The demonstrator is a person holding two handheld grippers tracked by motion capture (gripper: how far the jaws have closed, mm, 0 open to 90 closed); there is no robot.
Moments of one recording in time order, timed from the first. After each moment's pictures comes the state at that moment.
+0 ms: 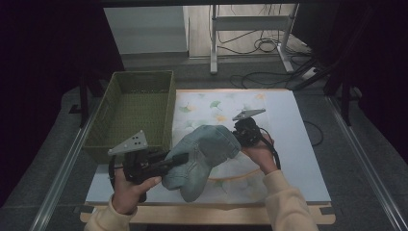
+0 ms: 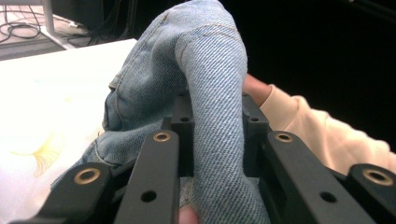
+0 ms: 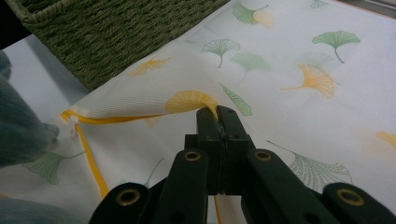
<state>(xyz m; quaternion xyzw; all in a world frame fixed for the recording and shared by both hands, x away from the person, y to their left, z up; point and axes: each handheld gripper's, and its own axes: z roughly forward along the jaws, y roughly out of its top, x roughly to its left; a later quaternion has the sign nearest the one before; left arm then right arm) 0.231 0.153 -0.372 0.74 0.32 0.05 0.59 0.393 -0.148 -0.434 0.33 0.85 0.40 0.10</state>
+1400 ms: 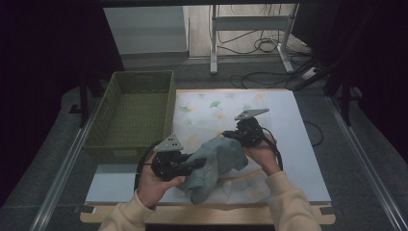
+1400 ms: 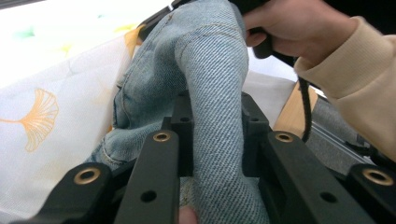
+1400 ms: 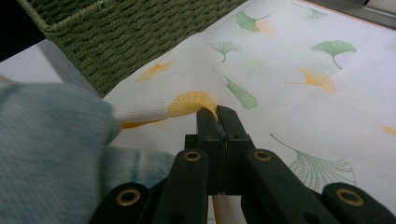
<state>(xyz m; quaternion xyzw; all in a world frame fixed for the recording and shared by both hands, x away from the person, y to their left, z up) 0.262 0.103 -0.406 0.80 0.34 0.06 0.50 0.385 -0.151 -0.422 0.32 0.85 0.41 0.10</state>
